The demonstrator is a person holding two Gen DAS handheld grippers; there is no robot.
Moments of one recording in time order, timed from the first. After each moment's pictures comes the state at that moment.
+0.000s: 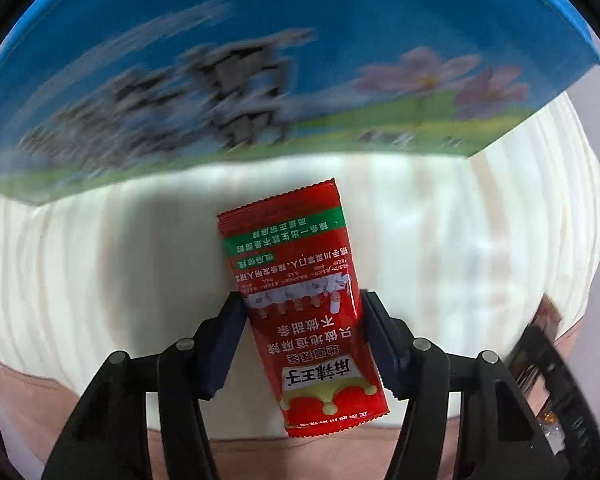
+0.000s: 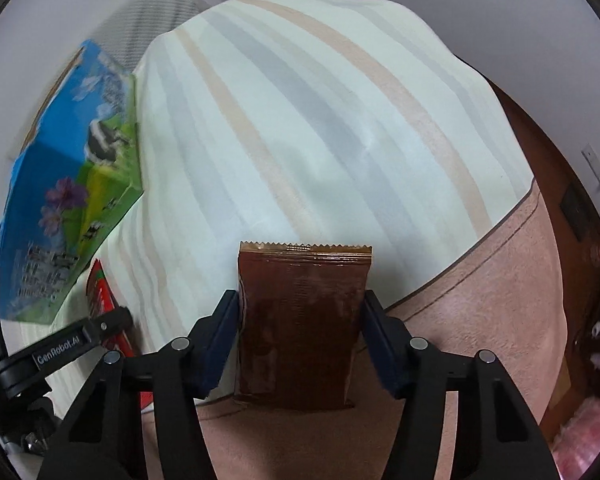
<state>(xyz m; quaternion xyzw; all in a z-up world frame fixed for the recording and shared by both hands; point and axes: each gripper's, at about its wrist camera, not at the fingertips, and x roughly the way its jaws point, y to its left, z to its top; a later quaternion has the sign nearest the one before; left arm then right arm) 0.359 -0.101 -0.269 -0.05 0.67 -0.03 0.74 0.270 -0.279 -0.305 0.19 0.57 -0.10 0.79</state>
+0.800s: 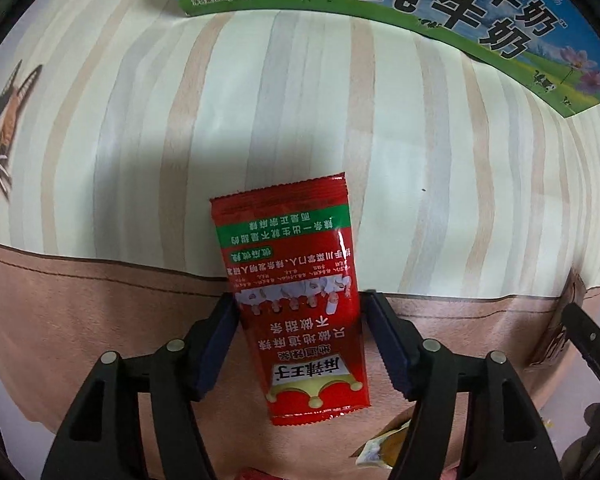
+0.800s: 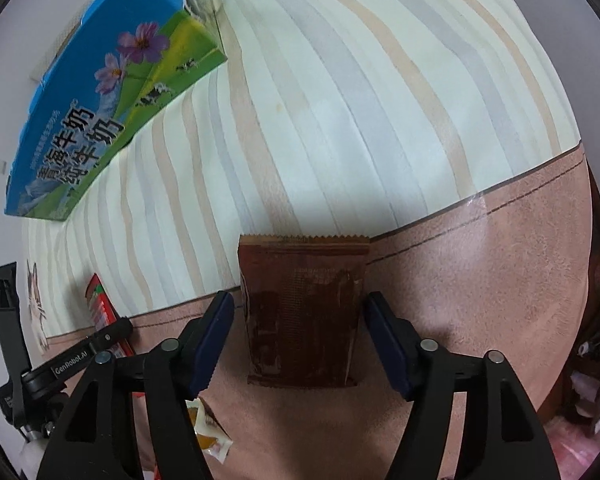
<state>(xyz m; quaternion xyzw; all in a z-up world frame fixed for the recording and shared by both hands) 0.262 -0.005 -0.302 -0.12 0.71 0.02 0.70 0.233 -0.212 -0.323 0.15 0.66 -0.02 0.74</state>
